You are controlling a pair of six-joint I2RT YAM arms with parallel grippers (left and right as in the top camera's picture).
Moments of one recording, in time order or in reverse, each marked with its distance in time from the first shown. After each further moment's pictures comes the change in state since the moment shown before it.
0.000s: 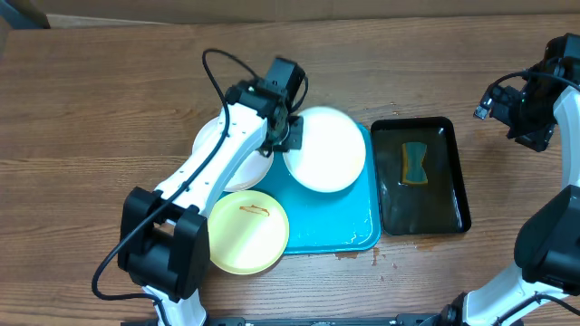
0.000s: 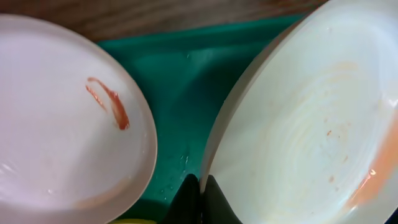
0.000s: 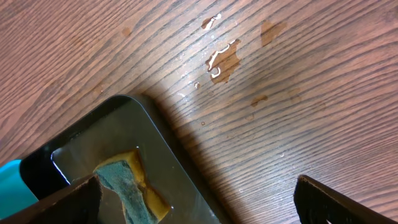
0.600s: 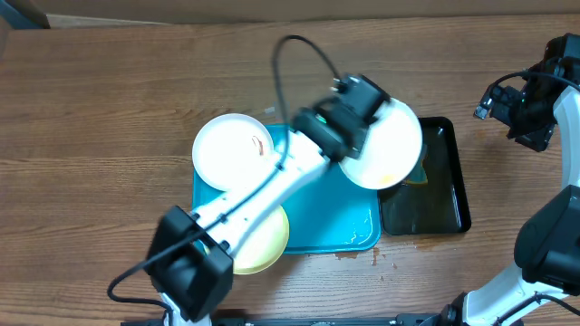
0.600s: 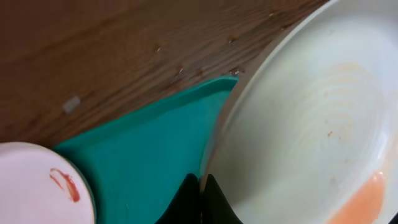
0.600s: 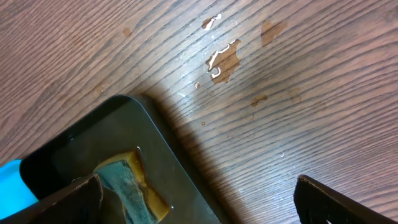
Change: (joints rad) left arm -0.347 0.000 0.082 0.186 -0.341 0.030; right arm 0.000 0.000 0.000 0.000 0.000 0.000
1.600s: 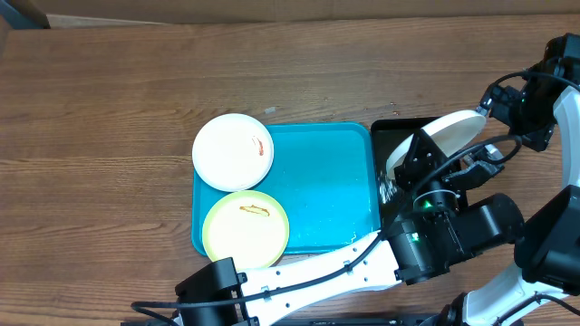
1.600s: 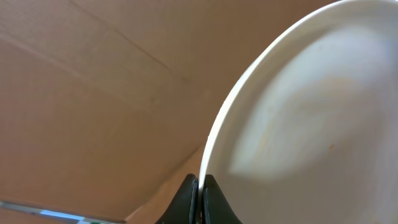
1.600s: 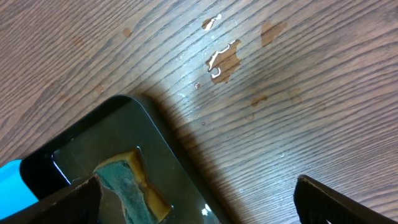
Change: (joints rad) left arm -0.478 0.000 0.002 0.476 -0.932 0.647; right arm 0.000 0.000 0.000 0.001 0.000 0.000
